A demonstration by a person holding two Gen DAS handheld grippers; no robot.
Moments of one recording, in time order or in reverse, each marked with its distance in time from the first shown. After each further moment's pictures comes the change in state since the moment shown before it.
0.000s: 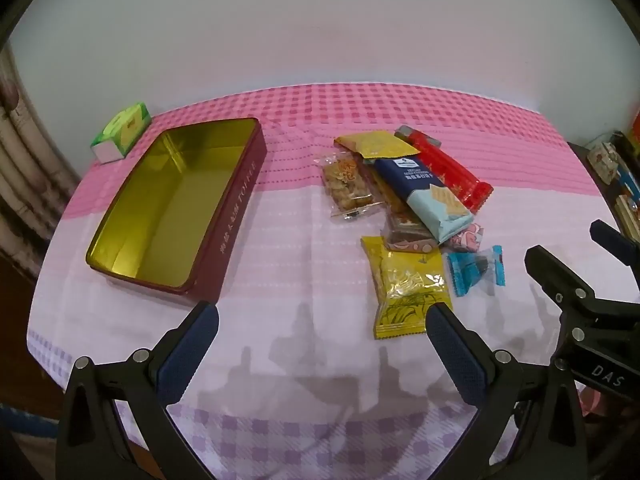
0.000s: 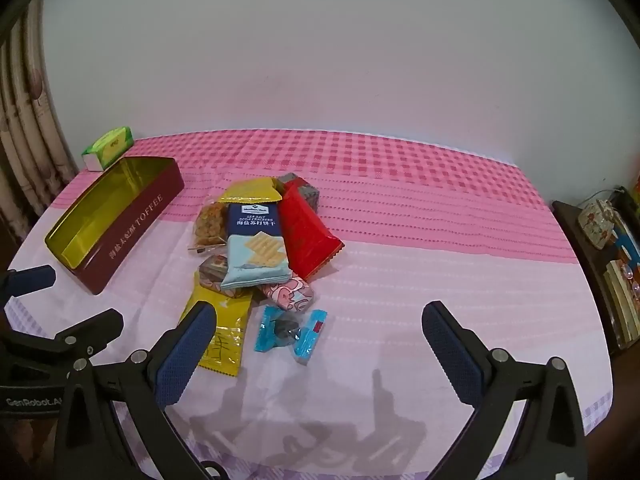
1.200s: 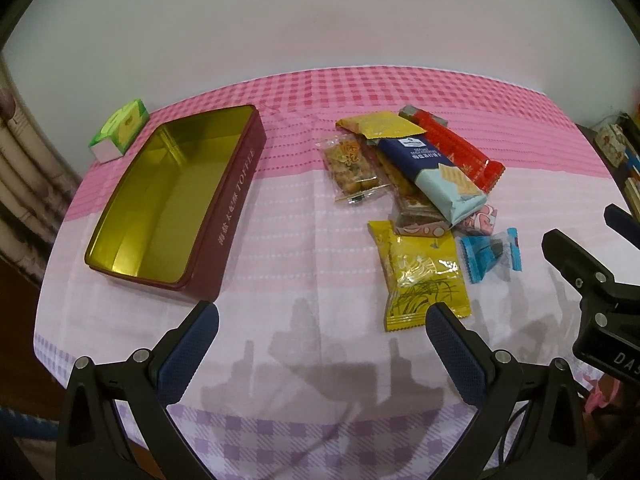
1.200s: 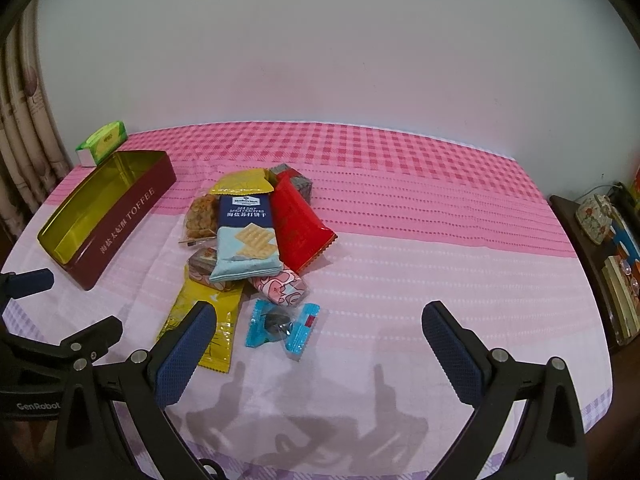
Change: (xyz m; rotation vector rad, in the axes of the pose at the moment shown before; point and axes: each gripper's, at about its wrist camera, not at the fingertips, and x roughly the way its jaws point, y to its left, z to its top) left arm 0.014 -0.005 -0.001 0.045 0.042 0.032; right arm 0.007 -0.009 0.002 0.005 0.030 -0.008
